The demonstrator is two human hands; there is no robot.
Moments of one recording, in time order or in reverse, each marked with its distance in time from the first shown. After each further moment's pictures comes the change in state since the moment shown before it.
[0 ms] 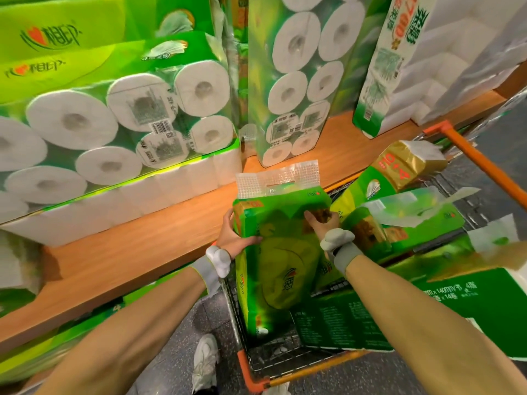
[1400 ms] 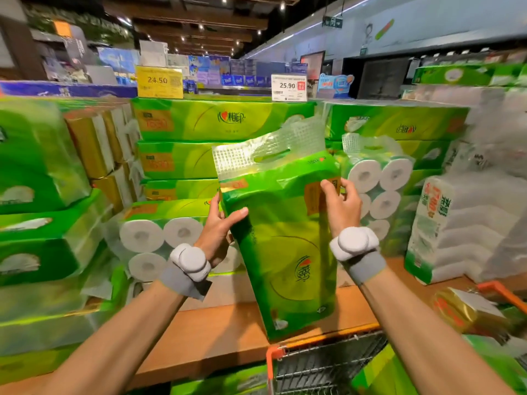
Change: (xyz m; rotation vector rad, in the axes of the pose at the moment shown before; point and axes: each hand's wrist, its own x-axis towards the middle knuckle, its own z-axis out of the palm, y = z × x) left_hand -0.183 0.233 -0.181 -0.544 0.095 0.736; right_hand -0.227 -0.276 0.014 0.414 -0.084 -0.920
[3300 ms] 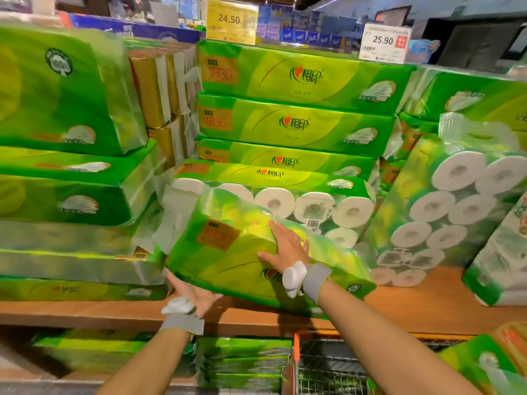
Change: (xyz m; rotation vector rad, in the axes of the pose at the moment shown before) left_hand -0.091 -0.129 -0.183 -0.832 0.764 -0.304; right_hand -0.100 0.144 0.144 -0.918 -1.060 -0.156
